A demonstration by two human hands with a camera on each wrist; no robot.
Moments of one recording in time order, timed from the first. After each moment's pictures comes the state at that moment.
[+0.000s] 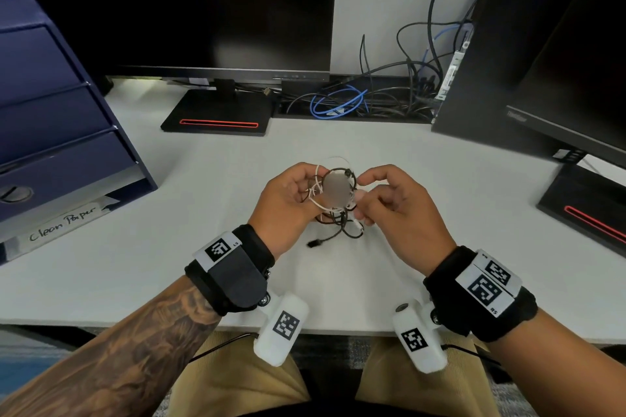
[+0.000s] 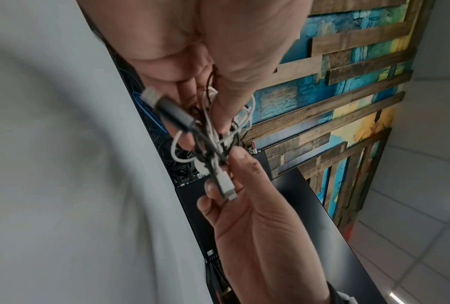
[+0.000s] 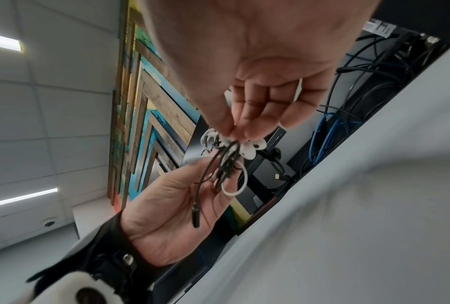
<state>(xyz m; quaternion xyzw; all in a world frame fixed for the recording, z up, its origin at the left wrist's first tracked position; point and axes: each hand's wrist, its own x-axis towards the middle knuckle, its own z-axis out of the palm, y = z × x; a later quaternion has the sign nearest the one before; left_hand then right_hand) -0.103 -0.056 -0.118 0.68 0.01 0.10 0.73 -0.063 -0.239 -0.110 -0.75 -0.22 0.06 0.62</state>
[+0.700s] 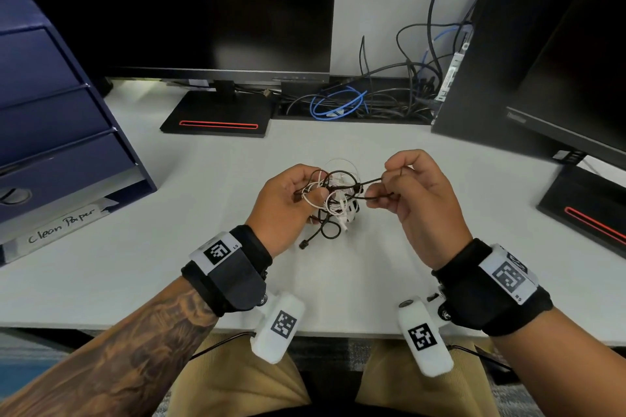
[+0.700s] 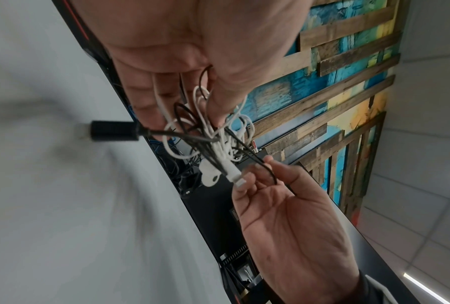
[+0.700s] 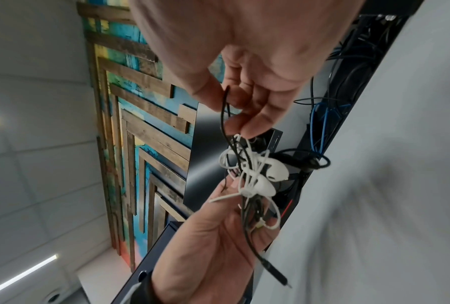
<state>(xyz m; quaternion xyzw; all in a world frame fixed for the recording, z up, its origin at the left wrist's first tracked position) -0.102 -0.051 -0.118 0.74 0.02 0.11 0.67 -0.054 -0.244 -0.095 -0.61 -0.15 0.08 0.78</state>
